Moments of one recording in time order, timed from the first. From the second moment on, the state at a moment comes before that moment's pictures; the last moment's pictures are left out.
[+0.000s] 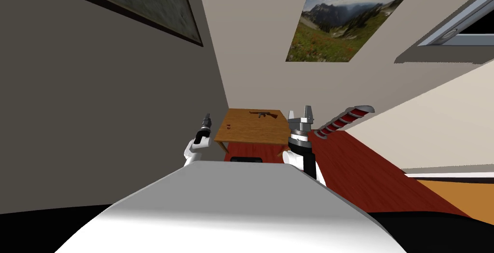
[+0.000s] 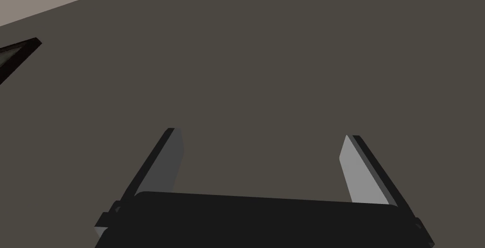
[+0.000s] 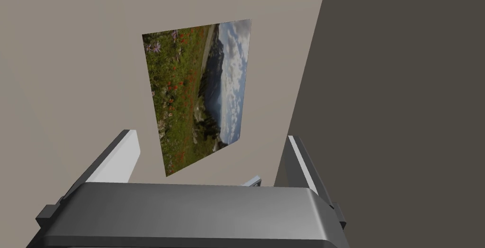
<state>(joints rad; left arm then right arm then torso) 0.07 0.16 0.25 -1.54 -0.04 -0.11 -0.06 0.51 -0.04 -0.03 -2.28 -0.08 -0.45 -0.08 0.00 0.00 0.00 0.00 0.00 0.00</state>
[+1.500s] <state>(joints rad) -0.13 0.13 0.35 -1.15 -0.09 0.03 -0.03 0.51 -0.04 -0.03 -2.28 -0.08 -0.45 -0.08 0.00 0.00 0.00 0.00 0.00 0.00</state>
